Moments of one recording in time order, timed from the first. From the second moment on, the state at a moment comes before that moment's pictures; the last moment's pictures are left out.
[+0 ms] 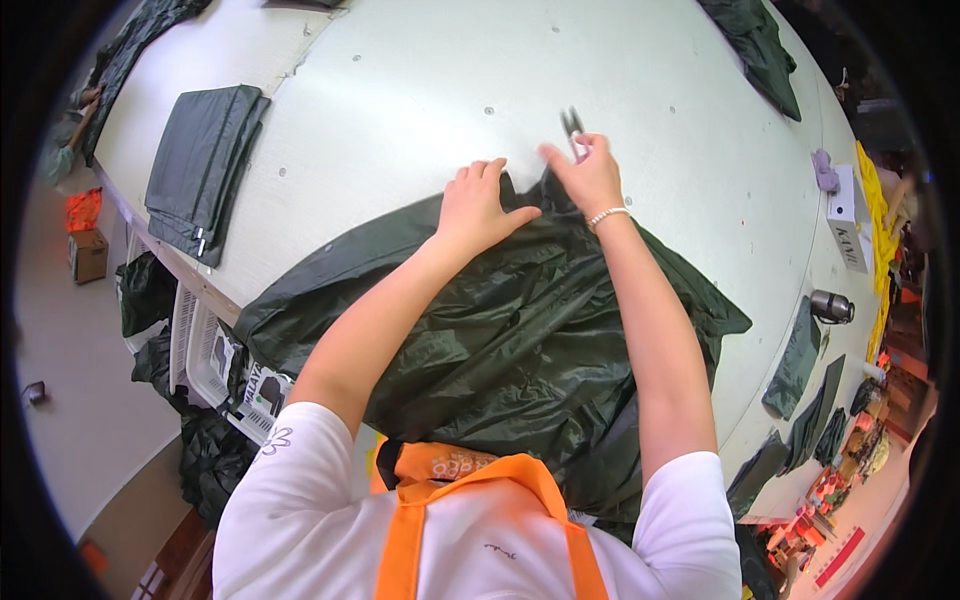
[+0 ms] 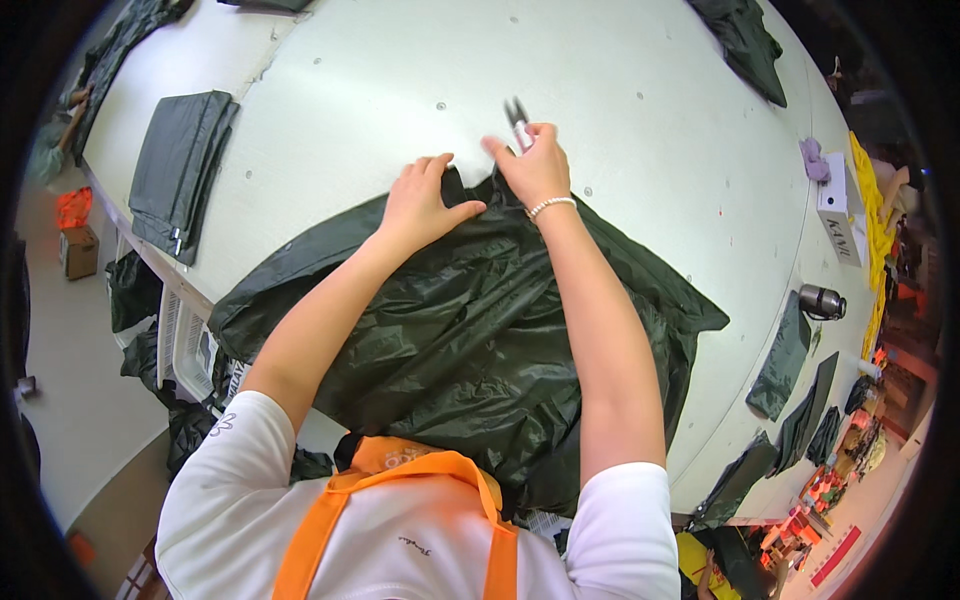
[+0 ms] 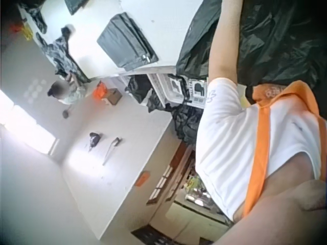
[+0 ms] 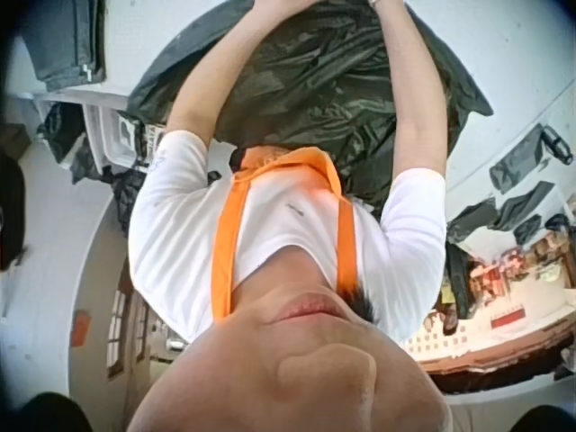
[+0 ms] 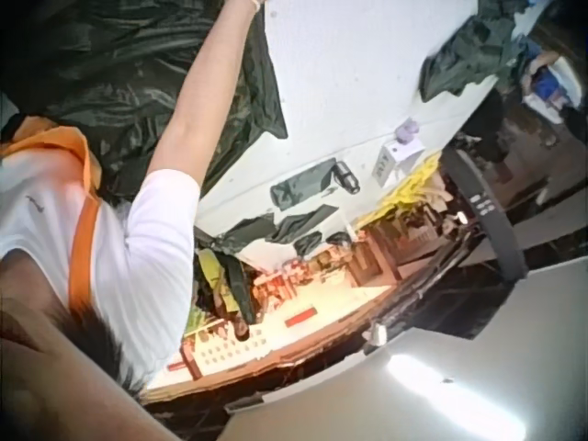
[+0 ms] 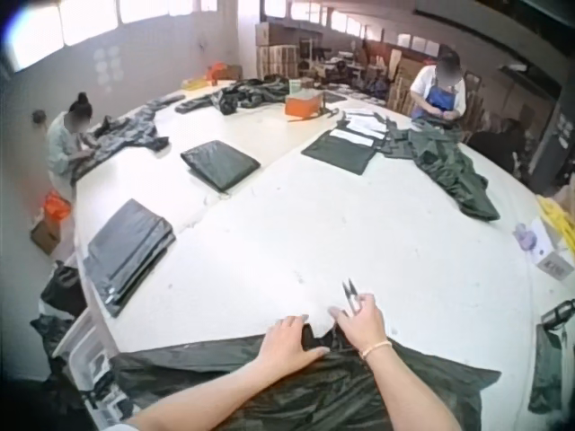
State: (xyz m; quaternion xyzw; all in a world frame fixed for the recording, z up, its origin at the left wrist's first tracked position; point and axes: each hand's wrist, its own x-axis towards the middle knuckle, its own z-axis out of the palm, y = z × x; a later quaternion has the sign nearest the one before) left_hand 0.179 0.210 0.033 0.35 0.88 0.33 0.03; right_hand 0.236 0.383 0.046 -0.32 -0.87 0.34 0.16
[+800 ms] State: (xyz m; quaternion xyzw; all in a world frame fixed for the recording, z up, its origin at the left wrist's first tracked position) left_hand 0.228 0.196 0.112 0.38 0.78 0.49 0.00; right_hand 0.309 0.323 0.159 -0.19 -0.91 0.33 0.14
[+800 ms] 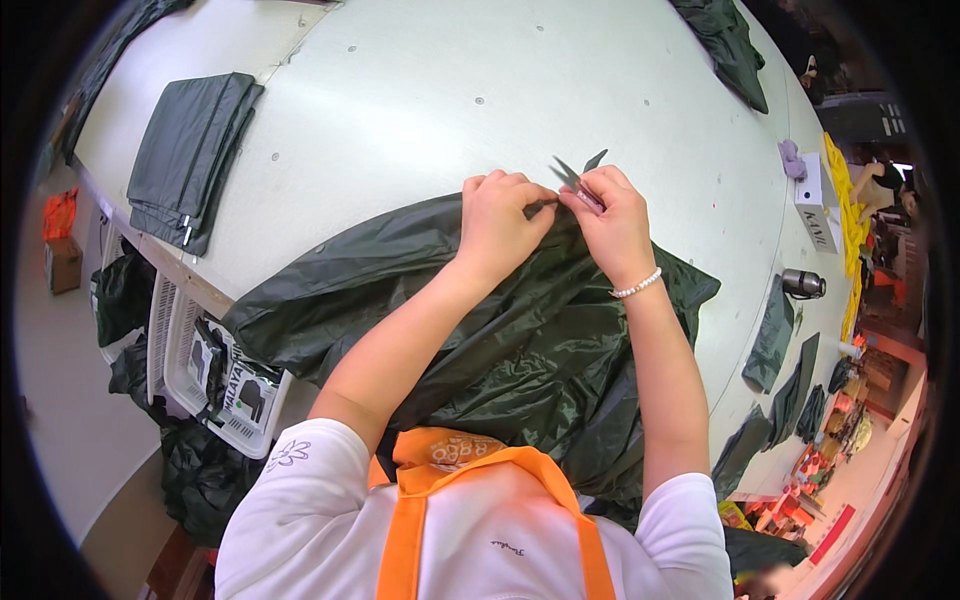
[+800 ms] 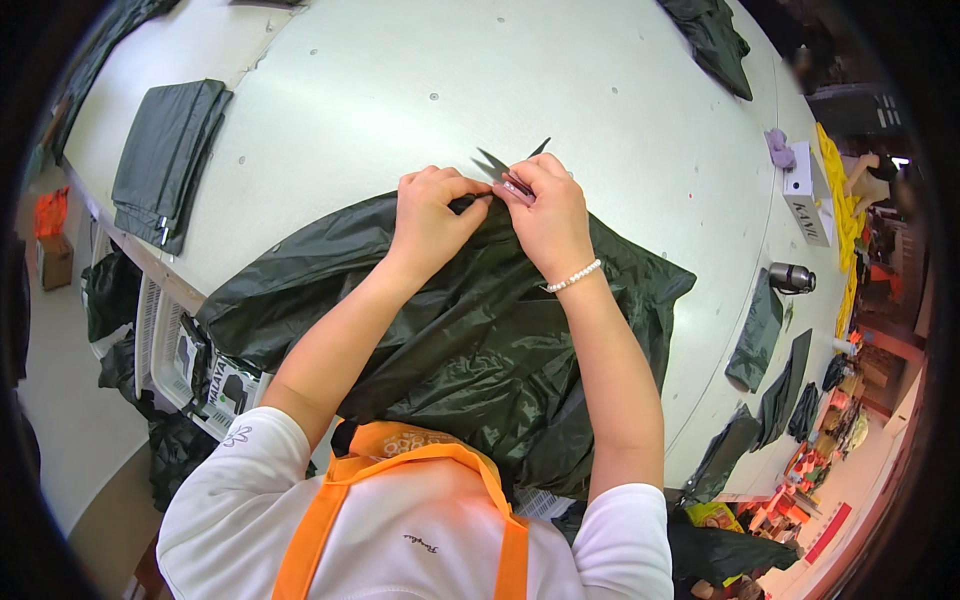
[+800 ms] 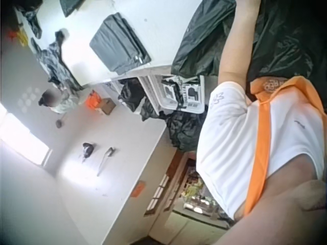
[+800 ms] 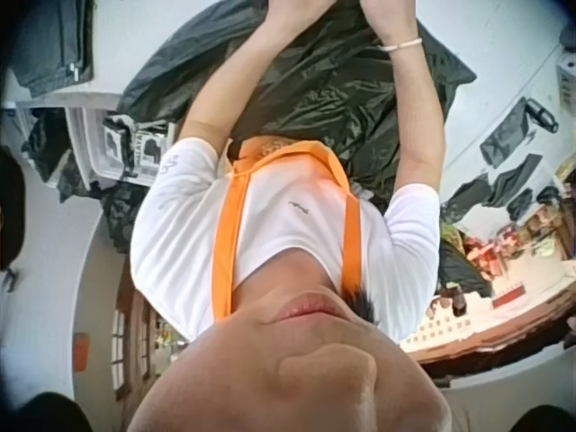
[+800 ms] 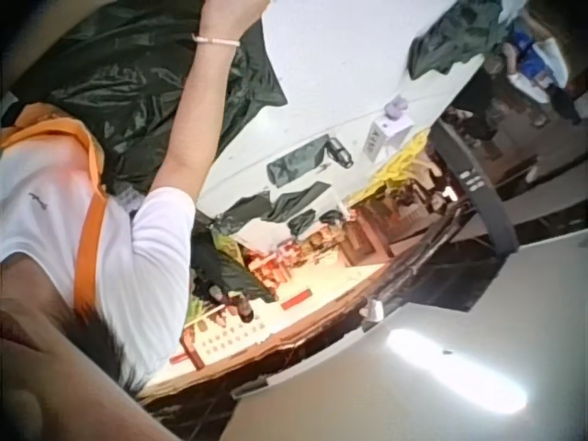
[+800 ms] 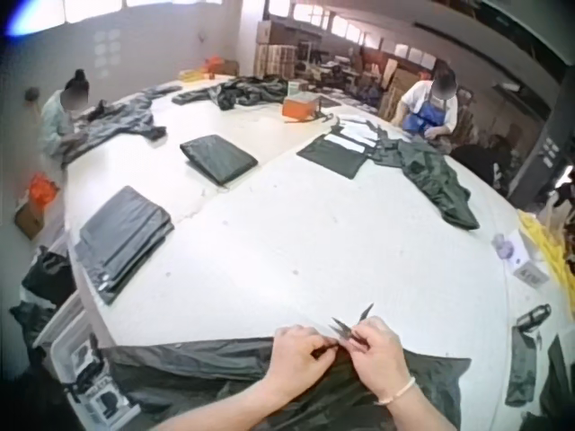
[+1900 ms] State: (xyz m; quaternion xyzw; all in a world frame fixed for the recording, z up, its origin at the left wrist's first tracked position) left_hand 0.235 0.190 0.128 0.27 0.72 0.63 0.13; right_hand 0.338 0.306 0.189 -0.24 -0.92 0.26 0.16
